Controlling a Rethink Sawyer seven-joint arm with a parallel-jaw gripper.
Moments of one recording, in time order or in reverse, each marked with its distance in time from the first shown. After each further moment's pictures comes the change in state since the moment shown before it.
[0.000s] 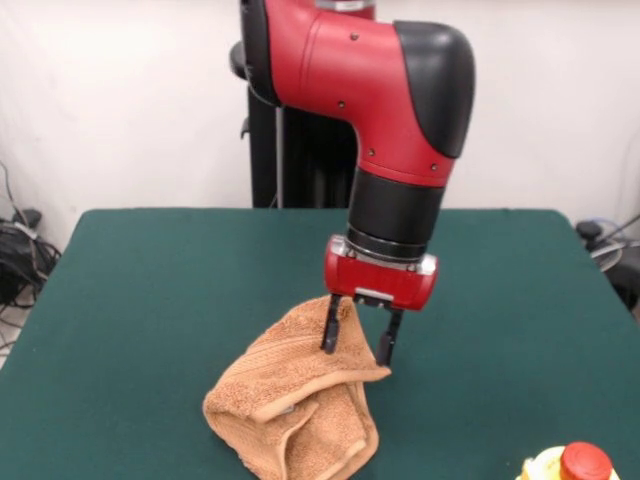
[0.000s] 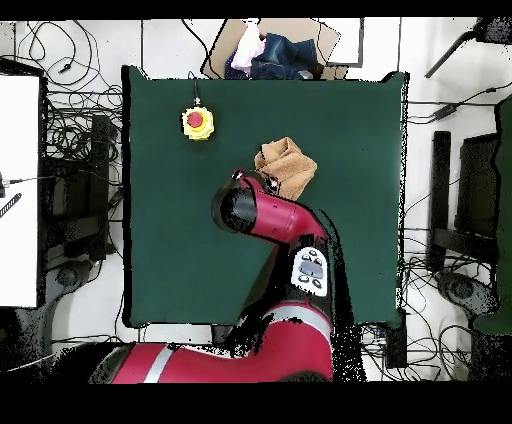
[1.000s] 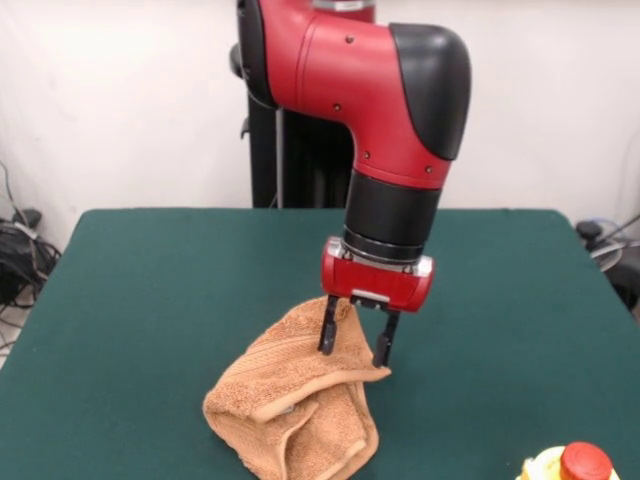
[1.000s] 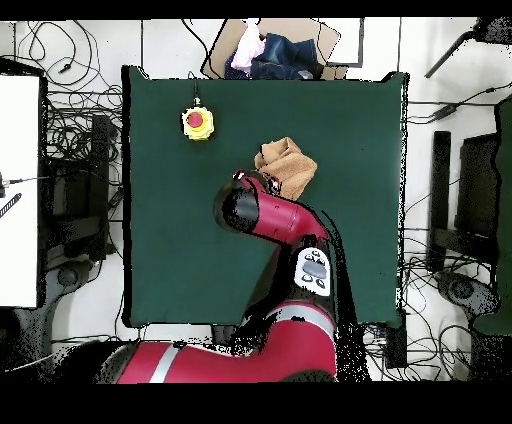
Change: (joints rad) arm -0.013 0.002 0.006 0.004 0.006 -0.001 0.000
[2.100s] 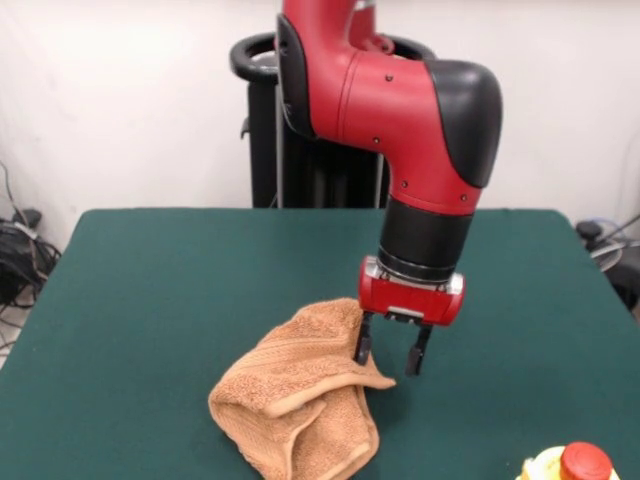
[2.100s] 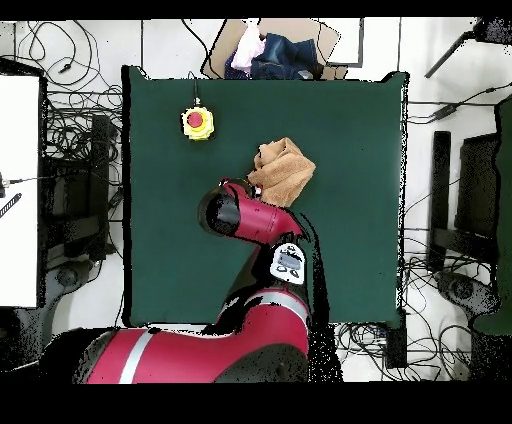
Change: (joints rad) arm 0.061 0.065 -0.001 0.000 0.027 -0.017 0.000
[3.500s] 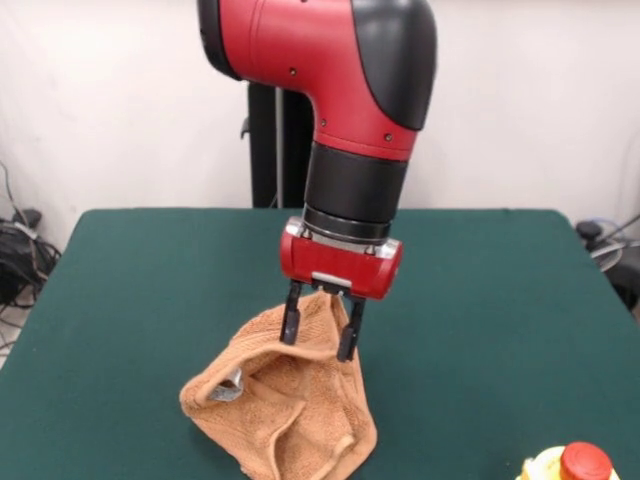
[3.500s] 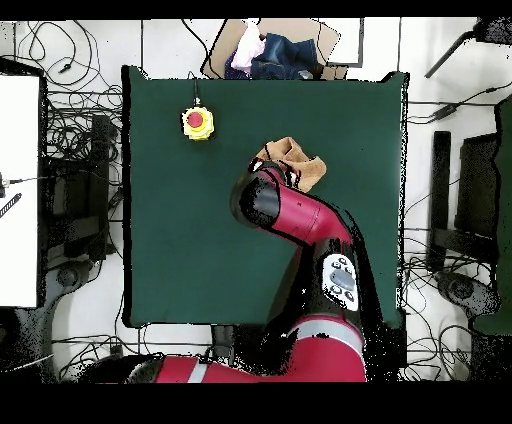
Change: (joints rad) arm -0.123 -0.128 0.015 0.001 -0.001 0.018 0.000
